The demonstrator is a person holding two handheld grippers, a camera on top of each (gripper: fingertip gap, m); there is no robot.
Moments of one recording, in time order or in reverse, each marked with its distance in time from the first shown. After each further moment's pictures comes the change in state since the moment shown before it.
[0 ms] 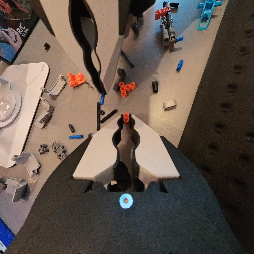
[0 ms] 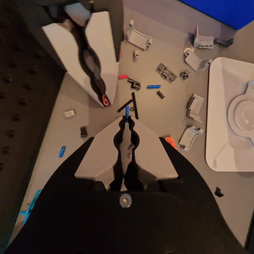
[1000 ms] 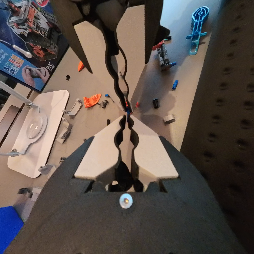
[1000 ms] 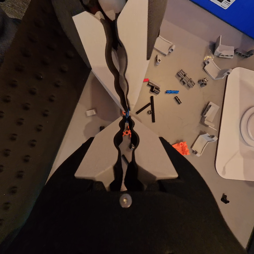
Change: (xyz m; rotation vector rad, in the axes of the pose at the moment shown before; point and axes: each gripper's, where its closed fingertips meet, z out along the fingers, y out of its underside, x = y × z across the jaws) left arm -0.006 -0.030 -0.012 0.122 -0.066 0.094; right arm -0.026 -0.004 -0.004 -0.013 -0.043 -0.056
